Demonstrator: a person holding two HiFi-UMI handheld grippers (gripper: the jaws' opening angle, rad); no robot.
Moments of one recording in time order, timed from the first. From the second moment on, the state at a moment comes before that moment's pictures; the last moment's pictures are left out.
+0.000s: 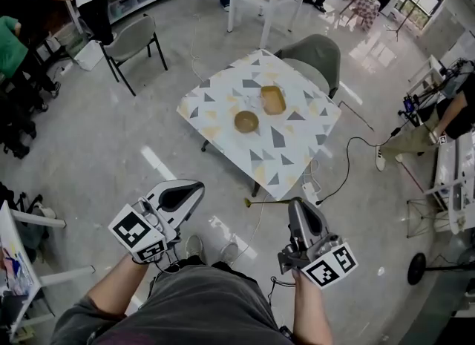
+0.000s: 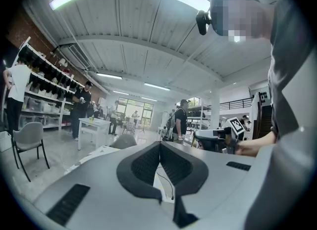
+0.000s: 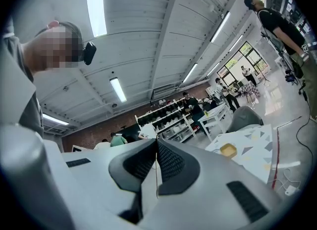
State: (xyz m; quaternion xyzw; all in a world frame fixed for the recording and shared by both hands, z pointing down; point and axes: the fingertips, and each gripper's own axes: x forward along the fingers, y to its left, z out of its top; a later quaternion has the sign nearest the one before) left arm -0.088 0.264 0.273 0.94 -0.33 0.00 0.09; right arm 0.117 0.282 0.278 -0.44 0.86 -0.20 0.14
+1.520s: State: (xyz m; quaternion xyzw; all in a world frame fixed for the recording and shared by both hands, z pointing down) left arm -0.044 0.252 0.287 0.93 -0.37 0.00 0.10; right arm 0.158 0.252 0.305 -0.41 0.88 -0.22 0.12
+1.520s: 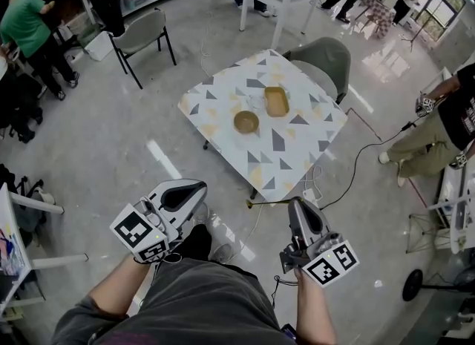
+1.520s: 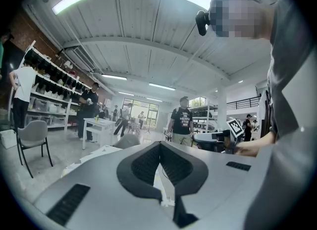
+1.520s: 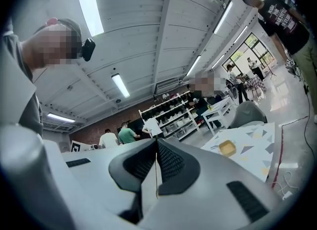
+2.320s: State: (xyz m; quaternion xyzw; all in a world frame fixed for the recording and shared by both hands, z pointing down) left arm -0.052 0.144 0.319 0.93 -0.36 0.00 0.12; right arm 0.154 0.145 0.339 -0.42 0.87 -0.24 0.10
